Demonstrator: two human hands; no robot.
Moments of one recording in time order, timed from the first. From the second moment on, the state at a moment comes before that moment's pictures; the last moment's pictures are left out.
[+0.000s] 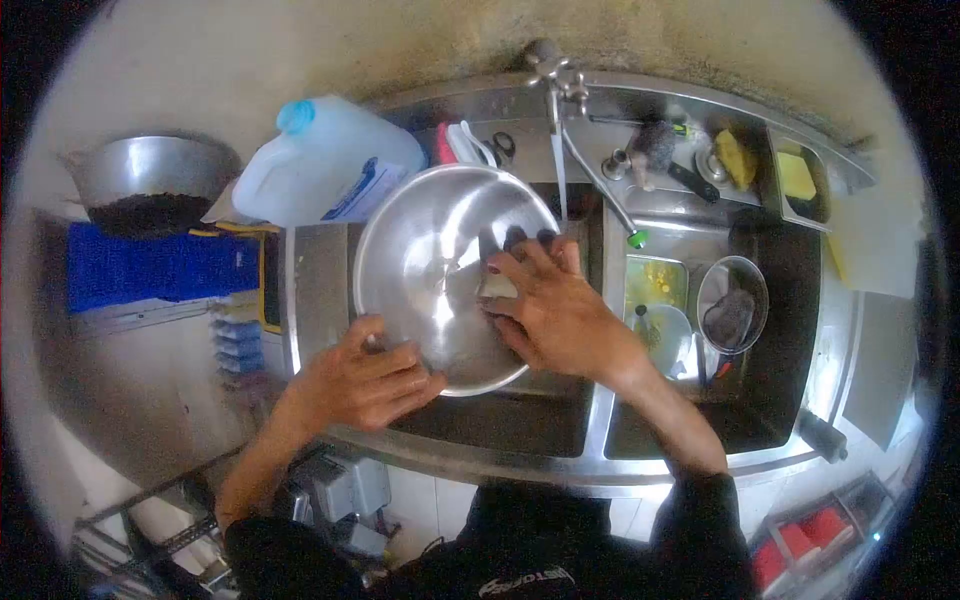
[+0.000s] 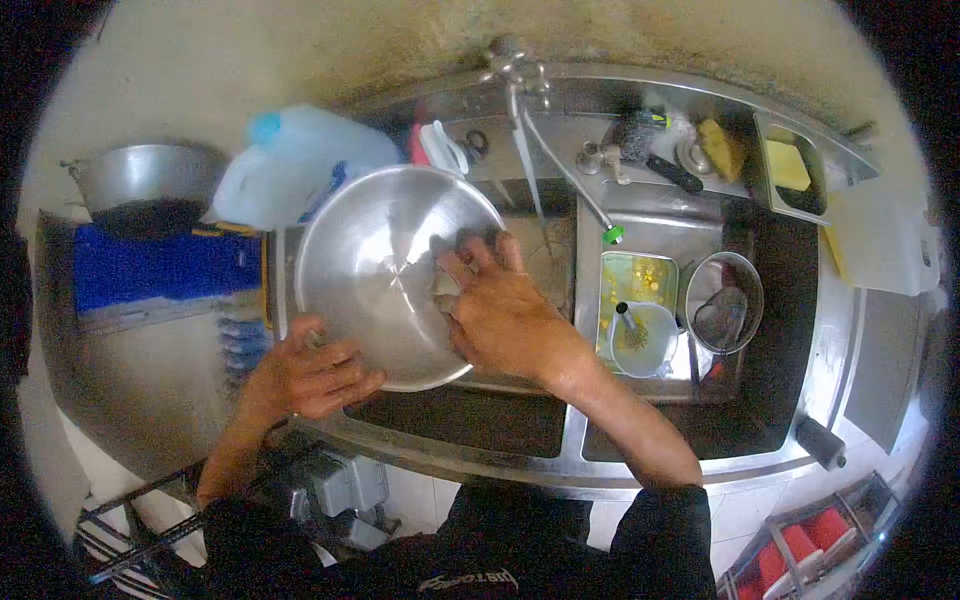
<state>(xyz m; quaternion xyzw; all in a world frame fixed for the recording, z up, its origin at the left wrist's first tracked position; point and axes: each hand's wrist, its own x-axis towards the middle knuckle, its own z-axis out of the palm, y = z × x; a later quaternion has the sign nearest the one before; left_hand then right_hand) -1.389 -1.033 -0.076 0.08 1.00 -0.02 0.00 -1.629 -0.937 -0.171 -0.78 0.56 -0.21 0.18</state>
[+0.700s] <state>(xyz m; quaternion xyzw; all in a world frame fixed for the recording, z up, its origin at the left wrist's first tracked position) -1.404 -1.071 -0.413 0.08 0.99 0.08 0.05 -1.752 -0.901 -0.236 -0.59 0.71 -0.34 0.21</state>
